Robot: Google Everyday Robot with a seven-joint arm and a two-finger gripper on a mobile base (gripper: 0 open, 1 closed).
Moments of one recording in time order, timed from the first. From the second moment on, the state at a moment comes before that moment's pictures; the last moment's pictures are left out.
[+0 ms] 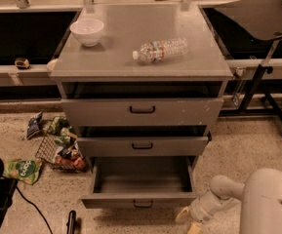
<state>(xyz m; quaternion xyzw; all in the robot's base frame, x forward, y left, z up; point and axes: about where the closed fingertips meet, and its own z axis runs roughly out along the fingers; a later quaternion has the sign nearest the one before) 0.399 -0.184 0.217 -0.64 0.67 0.36 0.11</state>
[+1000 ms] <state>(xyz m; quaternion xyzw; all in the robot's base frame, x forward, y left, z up) 0.429 -0.192 0.197 -0.65 0.67 0.33 0.14</state>
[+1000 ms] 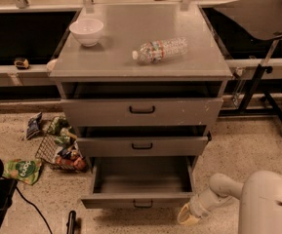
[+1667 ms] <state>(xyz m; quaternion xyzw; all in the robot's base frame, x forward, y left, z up) 0.464 -0.198 0.168 -0.67 0.66 0.27 0.18</state>
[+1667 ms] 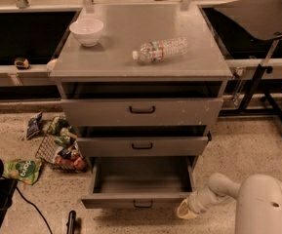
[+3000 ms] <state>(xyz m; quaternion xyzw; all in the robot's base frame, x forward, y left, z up) 0.492 -0.204 0.164 -0.68 0.66 0.25 0.20</state>
